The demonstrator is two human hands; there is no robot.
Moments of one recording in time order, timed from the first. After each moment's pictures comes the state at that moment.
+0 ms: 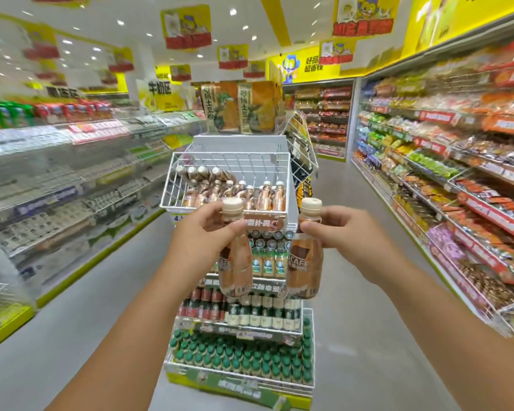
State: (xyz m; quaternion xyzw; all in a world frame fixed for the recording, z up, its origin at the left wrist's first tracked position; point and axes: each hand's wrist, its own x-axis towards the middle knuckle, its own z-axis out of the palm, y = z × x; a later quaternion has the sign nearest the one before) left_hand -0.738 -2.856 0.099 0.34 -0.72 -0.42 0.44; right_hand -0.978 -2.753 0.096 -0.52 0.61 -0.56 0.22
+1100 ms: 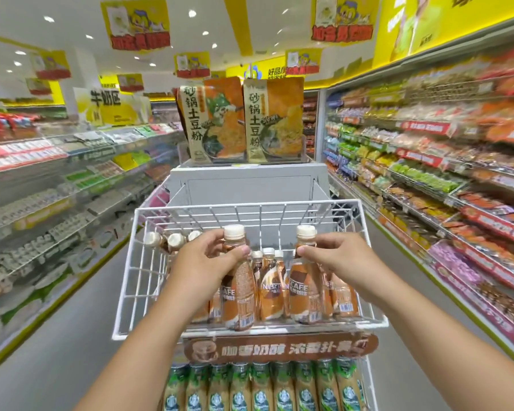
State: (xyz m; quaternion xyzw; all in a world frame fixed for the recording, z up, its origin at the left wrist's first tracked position) left_hand -0.841 -3.366 0.070 0.31 -0.76 -0.42 0.39; right_hand -1.063 -3.227 0.073 -0.44 0.69 -0.53 0.21
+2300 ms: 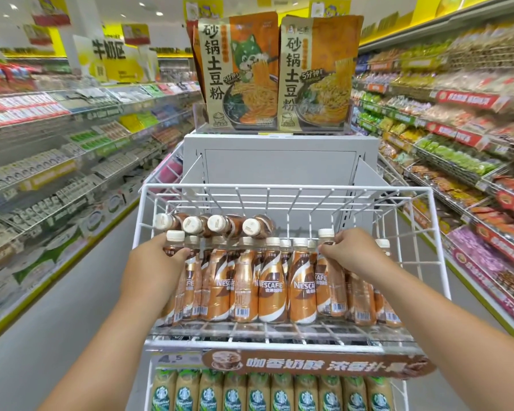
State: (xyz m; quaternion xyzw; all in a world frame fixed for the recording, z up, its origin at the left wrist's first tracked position) left_hand -0.803 -3.515 0.007 0.58 -0.72 -0.20 0.33; right_hand -1.115 -3.366 0.013 -0.35 0.88 -0.29 0.15
